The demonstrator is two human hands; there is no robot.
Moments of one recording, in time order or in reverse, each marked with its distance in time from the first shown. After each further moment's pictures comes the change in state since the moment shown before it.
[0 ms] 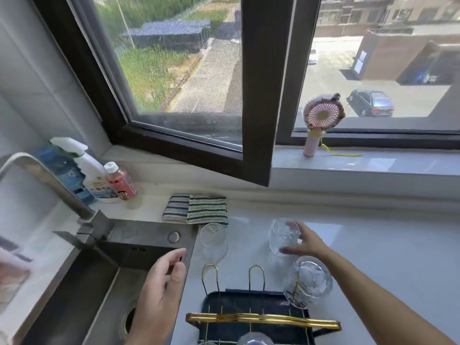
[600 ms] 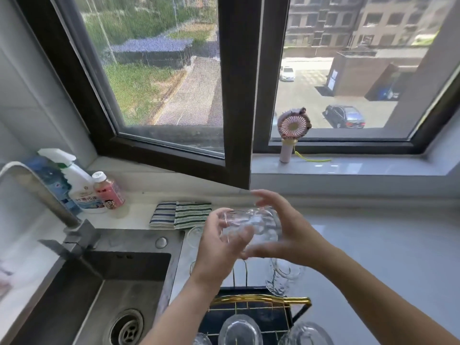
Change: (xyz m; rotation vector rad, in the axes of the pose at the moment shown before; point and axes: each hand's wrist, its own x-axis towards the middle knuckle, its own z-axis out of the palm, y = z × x) left_hand 0.012 0.095 0.073 -0.470 -0.334 0.090; right_hand -0.146 -0.166 -0.044 0.029 0.073 -0.527
